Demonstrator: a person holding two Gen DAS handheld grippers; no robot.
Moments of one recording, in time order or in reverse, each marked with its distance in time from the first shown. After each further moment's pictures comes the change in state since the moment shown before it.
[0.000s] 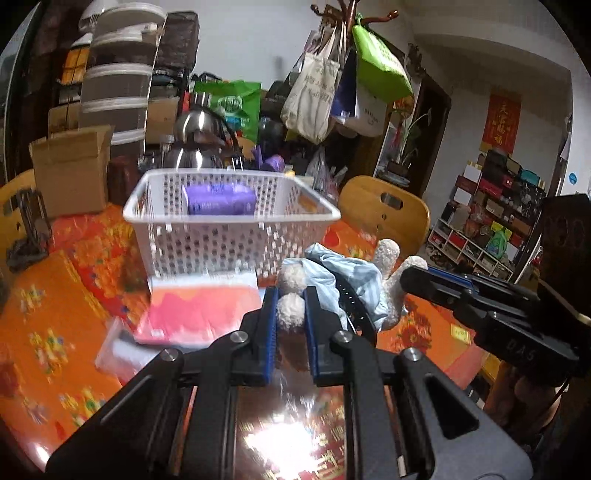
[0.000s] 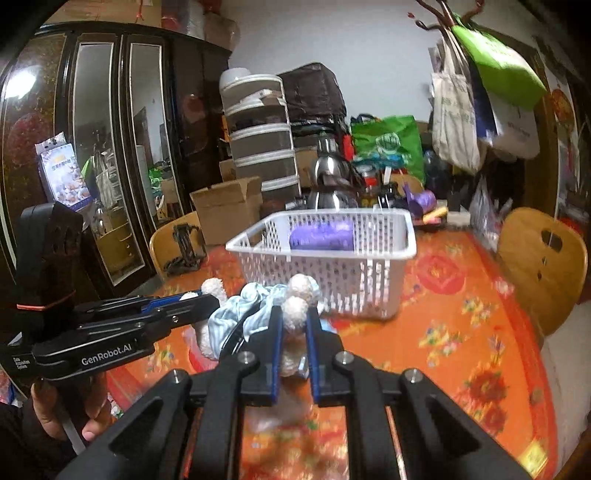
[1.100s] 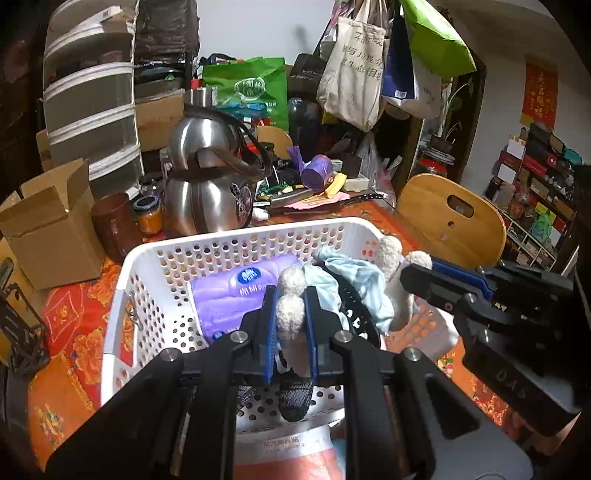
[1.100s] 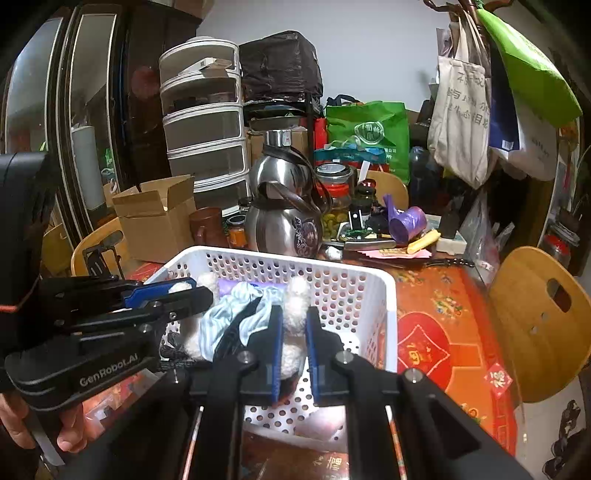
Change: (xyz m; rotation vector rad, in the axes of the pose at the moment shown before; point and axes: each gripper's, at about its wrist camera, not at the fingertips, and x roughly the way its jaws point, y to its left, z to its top) left arm 0.211 0.061 0.160 0.045 0.139 0.154; right arm 0.186 -0.083 0.115 -0.032 0.107 -0.126
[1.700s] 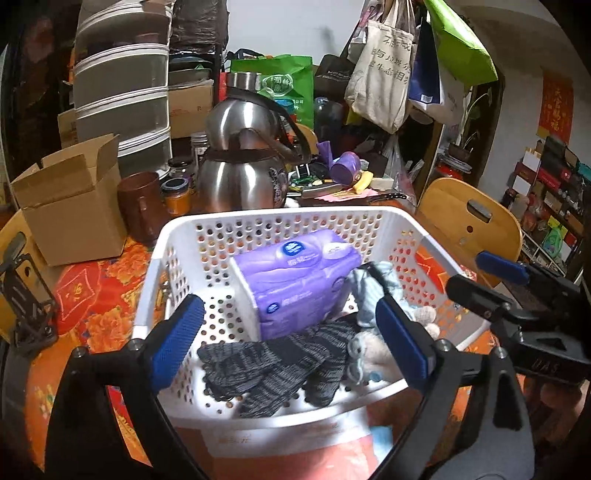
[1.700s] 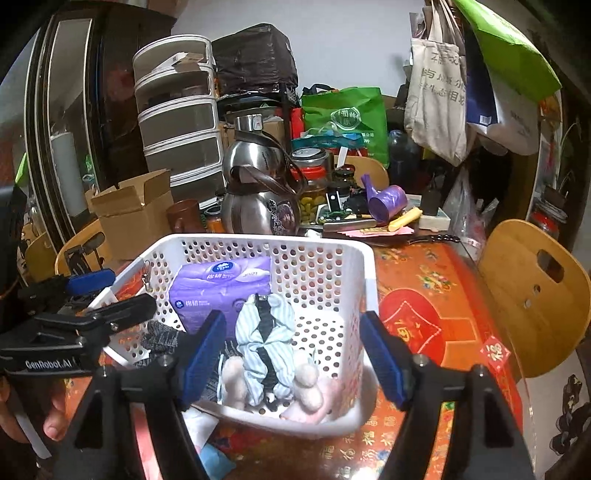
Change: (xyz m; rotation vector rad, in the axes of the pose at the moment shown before) left arm -0.001 0.048 -0.032 -0.062 -0.012 0.053; right arm 0.004 -0.013 -0.022 0.066 0.034 -0.062
